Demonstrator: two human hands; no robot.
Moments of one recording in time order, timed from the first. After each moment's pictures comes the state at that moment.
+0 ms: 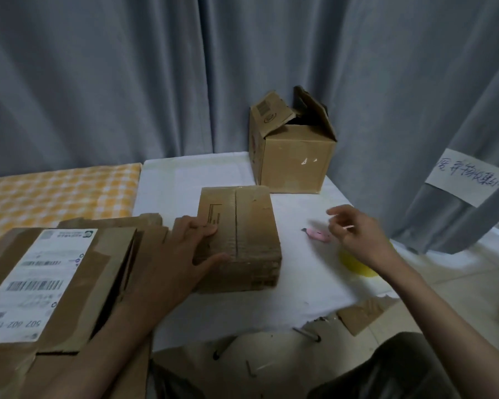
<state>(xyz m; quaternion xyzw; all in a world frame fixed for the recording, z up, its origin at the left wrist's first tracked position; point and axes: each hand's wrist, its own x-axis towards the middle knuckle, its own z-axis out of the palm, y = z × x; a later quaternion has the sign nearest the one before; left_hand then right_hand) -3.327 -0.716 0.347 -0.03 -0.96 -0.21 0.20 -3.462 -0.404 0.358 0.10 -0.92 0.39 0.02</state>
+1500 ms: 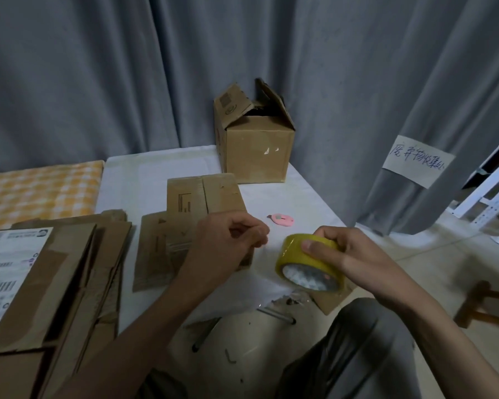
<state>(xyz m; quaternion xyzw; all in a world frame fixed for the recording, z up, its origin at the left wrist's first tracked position) -3.334 -0.595 0.395 -0.05 -0.84 -0.53 0.14 -3.360 -0.367 0.406 0.17 -0.86 0.48 -0.09</state>
